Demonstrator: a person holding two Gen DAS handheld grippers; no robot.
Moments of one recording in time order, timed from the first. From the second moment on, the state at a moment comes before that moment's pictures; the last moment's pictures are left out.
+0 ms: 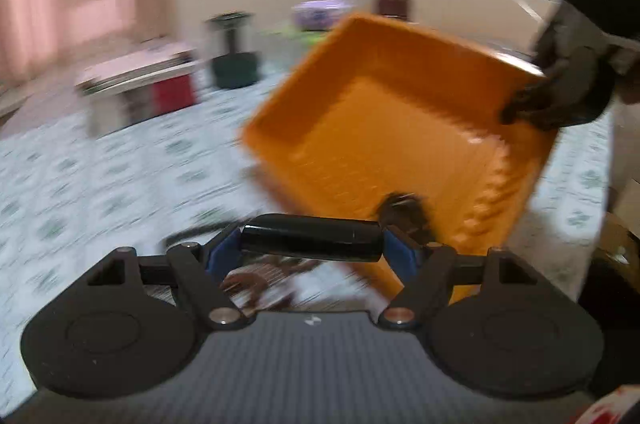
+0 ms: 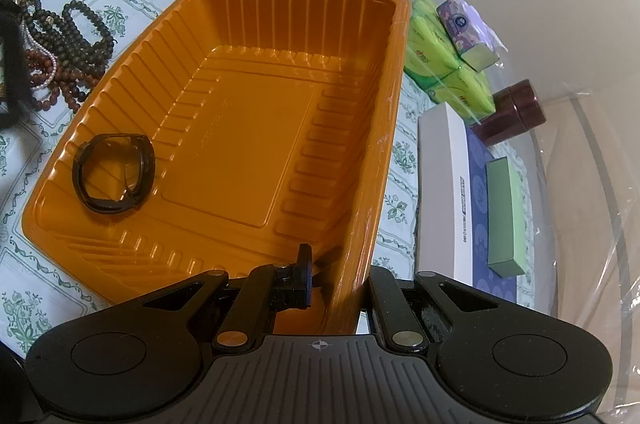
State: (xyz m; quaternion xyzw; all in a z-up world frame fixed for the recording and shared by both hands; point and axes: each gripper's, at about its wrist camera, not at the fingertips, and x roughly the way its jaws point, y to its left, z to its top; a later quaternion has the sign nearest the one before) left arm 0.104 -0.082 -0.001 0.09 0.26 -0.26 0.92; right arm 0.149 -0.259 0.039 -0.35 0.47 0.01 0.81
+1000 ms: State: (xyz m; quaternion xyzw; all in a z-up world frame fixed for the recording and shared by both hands) left arm 0.076 -0.045 -0.022 0.12 0.27 -0.21 0.93; right arm 0.150 -0.262 0.039 -0.35 0.47 0.01 0.81
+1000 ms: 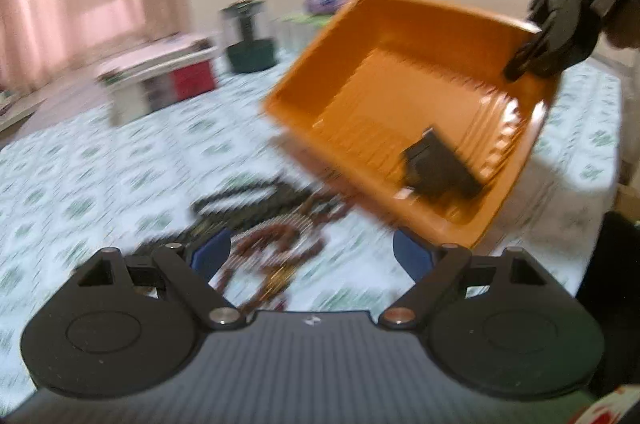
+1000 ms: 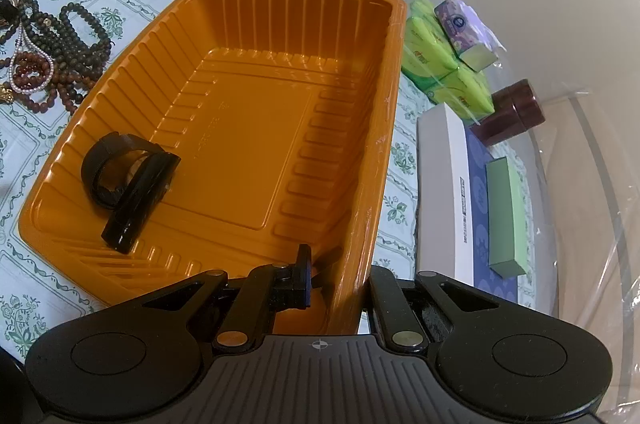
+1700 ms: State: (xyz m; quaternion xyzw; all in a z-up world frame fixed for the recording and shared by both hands) left arm 0.102 -0.043 -0.051 0.15 0.32 -0.19 0.91; right arm 0.149 -0.261 0.039 -0.35 0.47 0.01 0.81
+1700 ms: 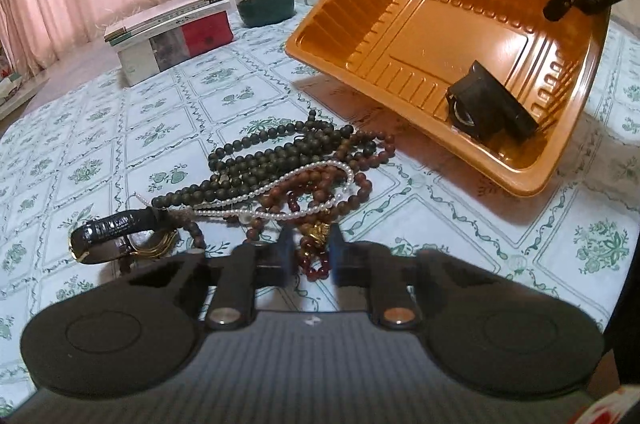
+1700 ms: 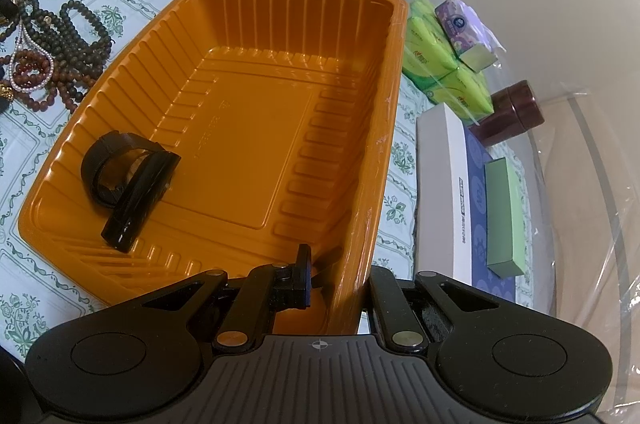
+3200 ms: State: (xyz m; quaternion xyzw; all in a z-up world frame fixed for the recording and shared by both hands) left arm 0.066 -0.079 0.034 0.11 0.27 -0.28 0.92; right arm 0.148 -0.262 0.038 -0.35 0.46 0.01 0.81
